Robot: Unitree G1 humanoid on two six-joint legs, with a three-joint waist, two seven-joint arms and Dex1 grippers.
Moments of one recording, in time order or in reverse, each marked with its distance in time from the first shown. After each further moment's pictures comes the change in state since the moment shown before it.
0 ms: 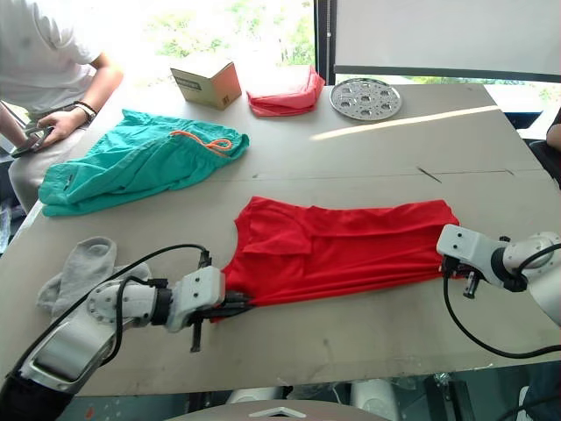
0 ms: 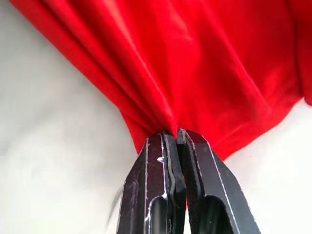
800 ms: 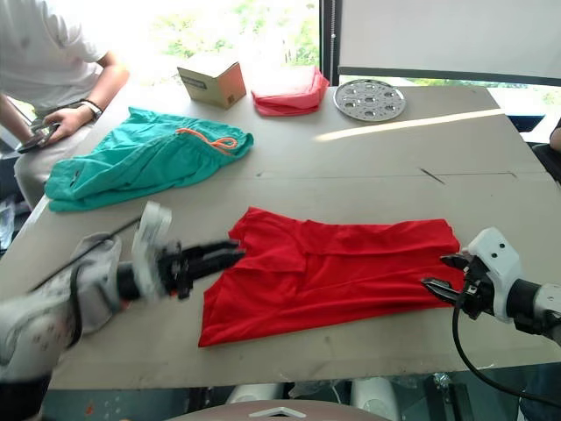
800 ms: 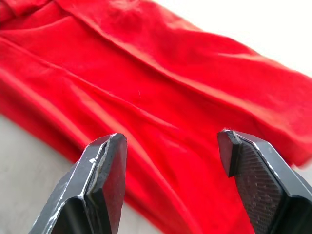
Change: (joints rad) left arm -0.258 -0.067 0.310 -0.044 -0.707 0.604 0.314; right arm 0.336 0.426 -0.543 -0.232 0.327 0.041 -0.079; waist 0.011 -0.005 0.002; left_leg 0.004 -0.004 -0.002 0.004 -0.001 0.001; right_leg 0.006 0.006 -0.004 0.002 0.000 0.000
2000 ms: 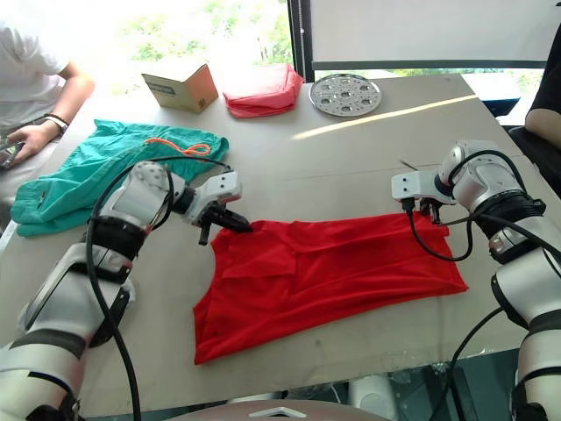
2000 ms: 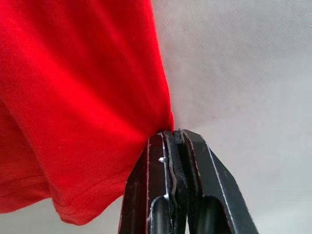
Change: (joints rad) left arm -0.627 -0.124 -0.499 0.863 0.936 -0.341 -0.723; right arm -1.386 0.152 1.088 1.437 -0.928 -0.717 0.364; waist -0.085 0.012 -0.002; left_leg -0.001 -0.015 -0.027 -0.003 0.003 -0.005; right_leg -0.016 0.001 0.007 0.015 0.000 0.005
